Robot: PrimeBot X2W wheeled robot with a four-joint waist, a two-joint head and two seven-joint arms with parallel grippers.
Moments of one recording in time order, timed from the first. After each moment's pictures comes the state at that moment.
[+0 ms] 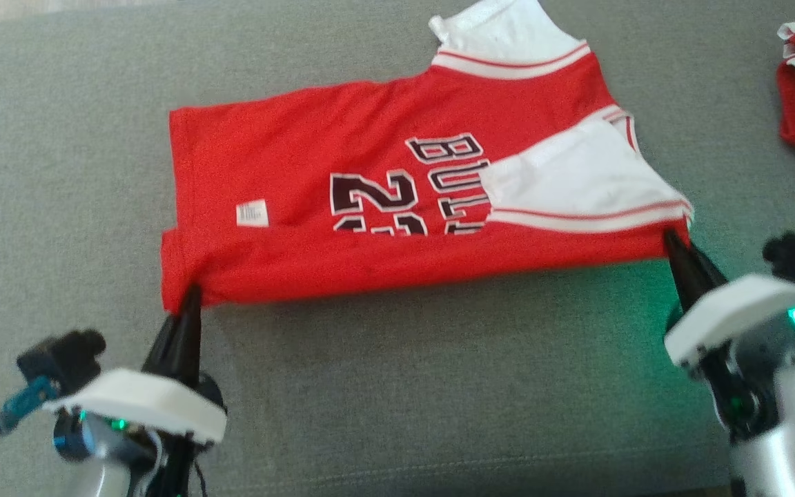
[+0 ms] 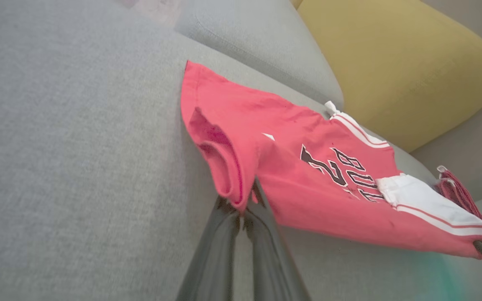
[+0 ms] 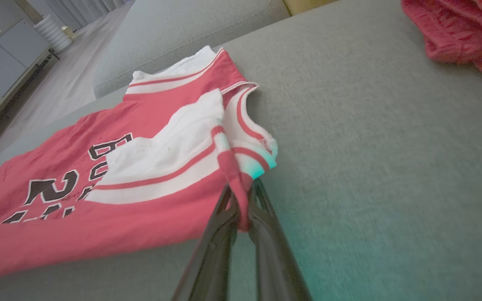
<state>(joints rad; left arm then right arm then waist) 0.01 0.21 -0.22 -0.04 -0.70 0.12 -0.02 -0.21 -0.09 -0.07 0.20 0.41 0.12 0.34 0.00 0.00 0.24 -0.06</state>
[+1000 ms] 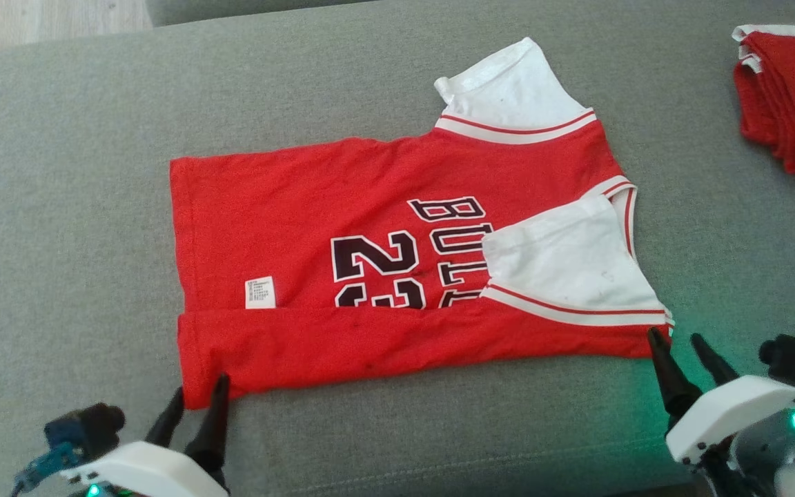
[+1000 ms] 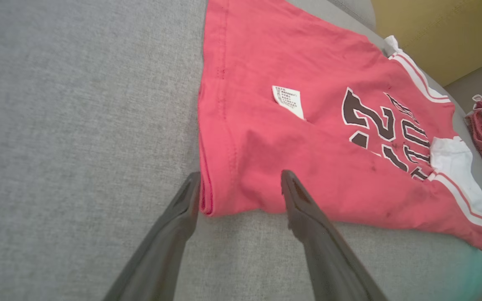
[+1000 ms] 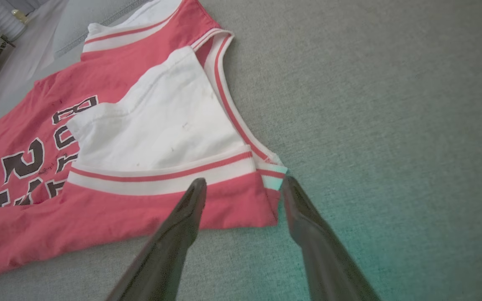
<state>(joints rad) 0.19 0.24 -0.26 -0.03 -0.71 0.15 0.04 0.07 -0.04 -0.09 0.07 0.39 0.12 0.36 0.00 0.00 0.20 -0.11</state>
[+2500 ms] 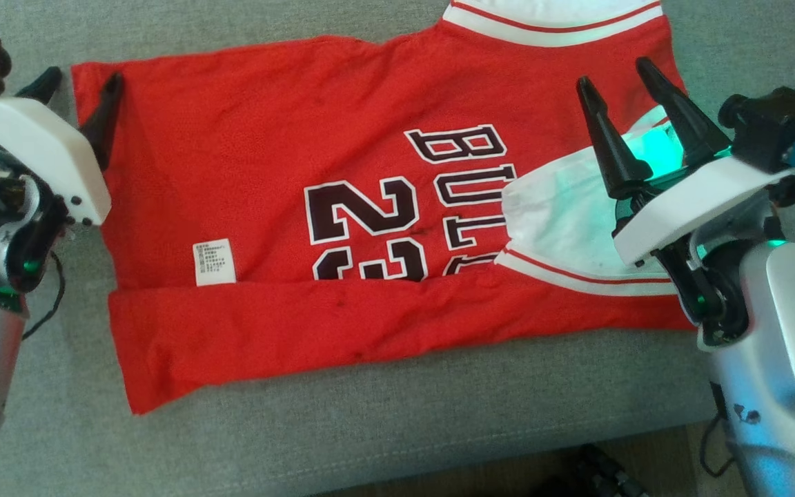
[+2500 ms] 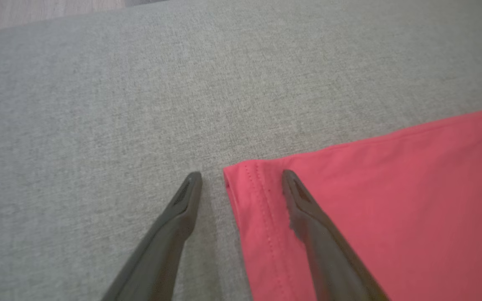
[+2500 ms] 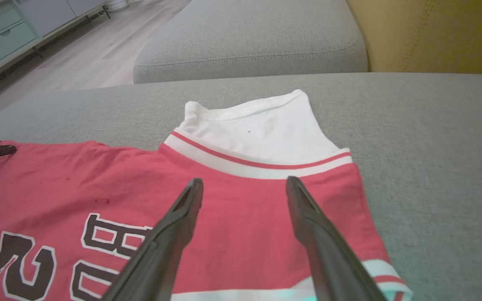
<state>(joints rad) -0.62 0.50 -0.32 0.20 -0.55 0.06 0.41 -0.45 -0.17 0.20 0.02 0.34 0.12 0.27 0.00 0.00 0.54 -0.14</state>
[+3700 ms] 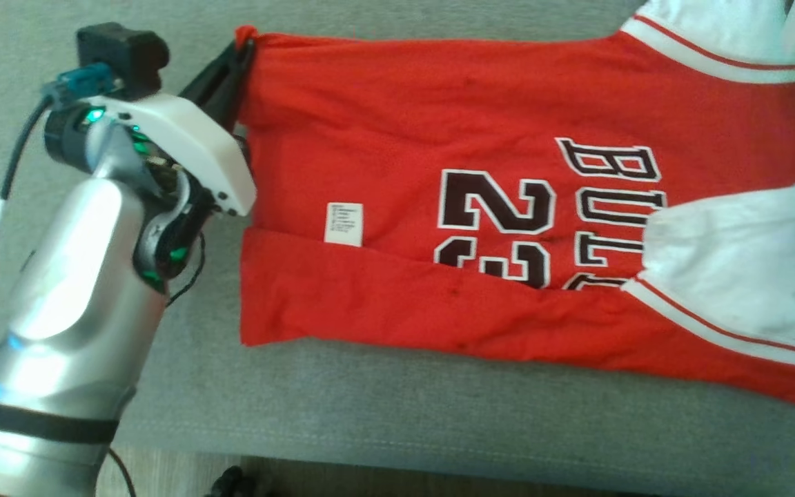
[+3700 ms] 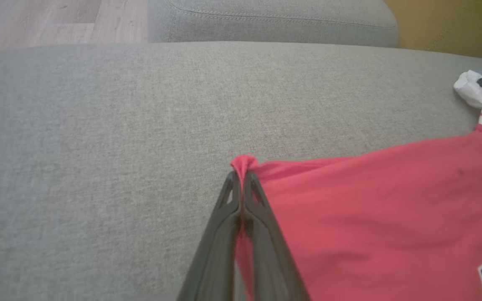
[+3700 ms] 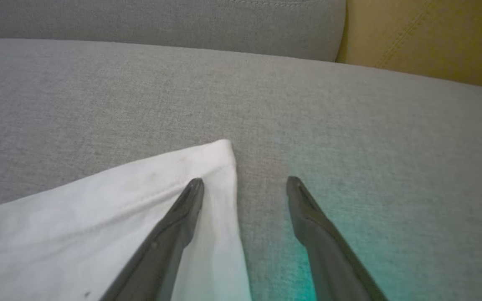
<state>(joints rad) -0.72 0.28 -0.46 0.33 -0.54 -0.01 0.16 -1.11 -0.29 -0.02 0.88 0.06 0.12 0.44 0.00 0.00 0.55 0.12</state>
